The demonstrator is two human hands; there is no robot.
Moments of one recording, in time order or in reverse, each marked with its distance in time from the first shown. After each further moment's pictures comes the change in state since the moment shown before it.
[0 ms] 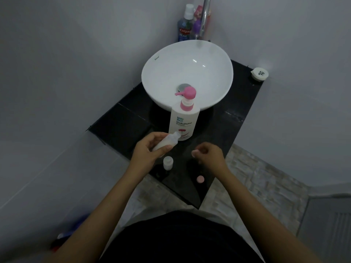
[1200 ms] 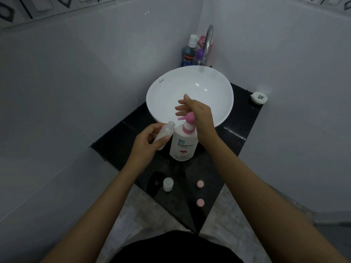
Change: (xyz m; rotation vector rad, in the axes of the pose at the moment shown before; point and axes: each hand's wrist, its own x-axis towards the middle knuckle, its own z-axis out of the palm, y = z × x) left_hand 0.058 0.031 -0.018 0.026 0.036 0.141; right_hand 0.054 -0.167 -0.035 0.660 0.035 -0.349
